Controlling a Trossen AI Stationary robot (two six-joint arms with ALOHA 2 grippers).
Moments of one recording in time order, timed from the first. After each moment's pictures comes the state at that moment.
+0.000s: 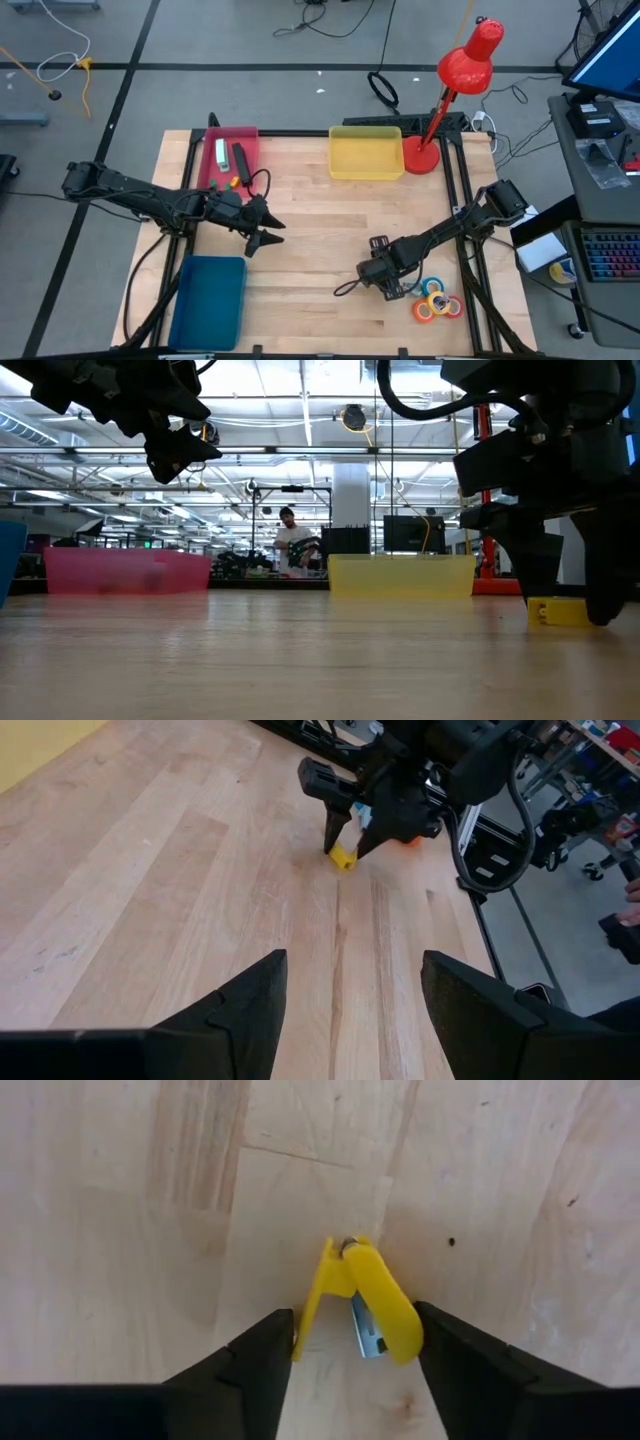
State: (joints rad) left arm -0.12 1.03 0.50 0.12 0.08 -0.47; right arm 0.44 1.79 0.91 -0.73 -0.01 0.23
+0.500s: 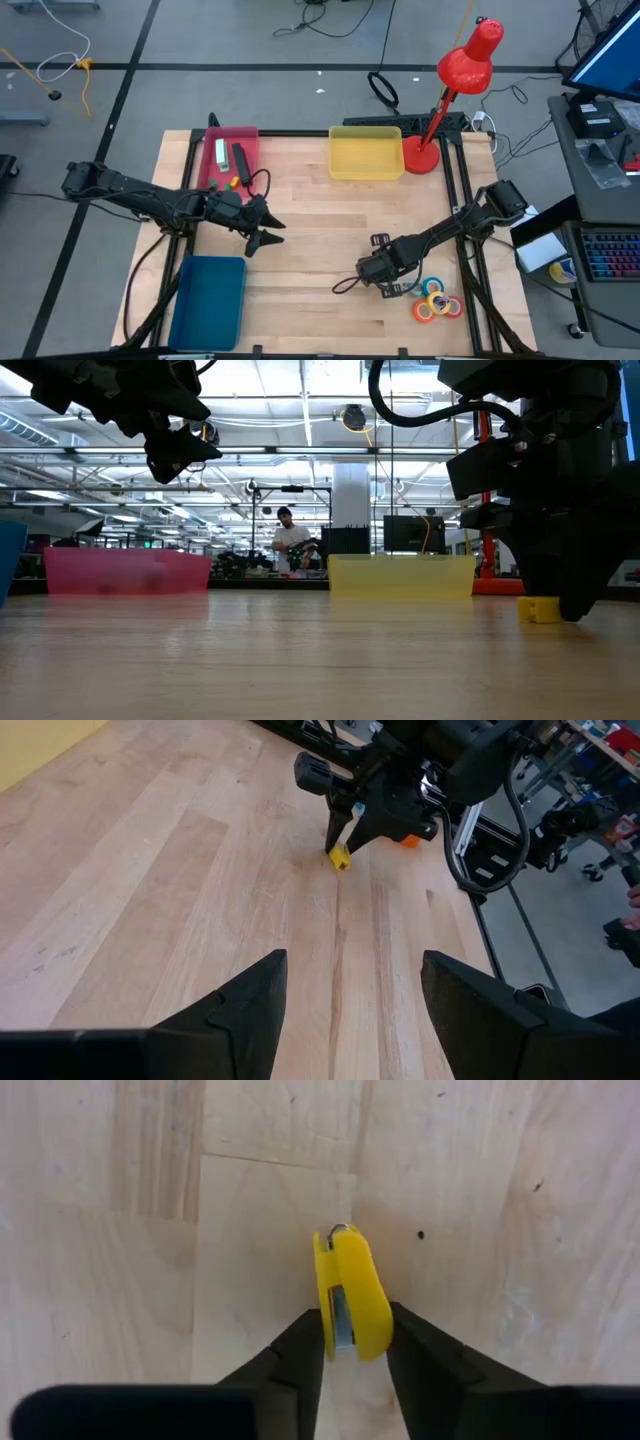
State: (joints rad) left arm -0.12 1.03 0.50 0.12 0.08 -0.48; right arm 0.44 1.79 0.91 -0.70 -0.01 0.31
